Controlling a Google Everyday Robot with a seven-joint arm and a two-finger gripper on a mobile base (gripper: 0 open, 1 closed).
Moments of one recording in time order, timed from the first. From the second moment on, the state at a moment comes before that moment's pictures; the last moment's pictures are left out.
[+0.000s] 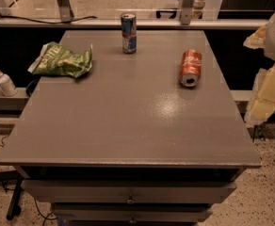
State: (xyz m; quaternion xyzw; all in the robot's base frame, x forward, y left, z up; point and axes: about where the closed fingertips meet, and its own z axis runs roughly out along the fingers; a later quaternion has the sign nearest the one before) arm 0.438 -0.217 0.976 -0.60 0.78 -0.03 0.16
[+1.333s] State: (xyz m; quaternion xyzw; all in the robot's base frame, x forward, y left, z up) arm 0.477 -0.027 0.943 -0.56 0.74 0.19 0.32
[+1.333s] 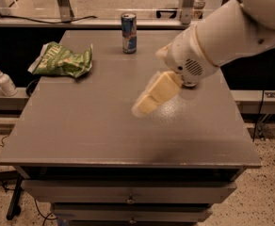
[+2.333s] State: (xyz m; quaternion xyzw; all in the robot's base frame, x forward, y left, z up) arm 0.488 -0.009 0.959 -0.55 0.72 0.20 0.37
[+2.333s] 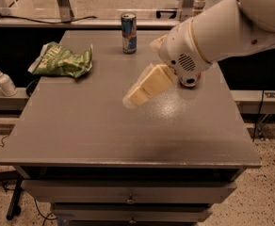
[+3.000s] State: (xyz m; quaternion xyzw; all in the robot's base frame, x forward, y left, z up) arm 0.503 0.082 0.906 -0.54 0.67 0.29 0.43
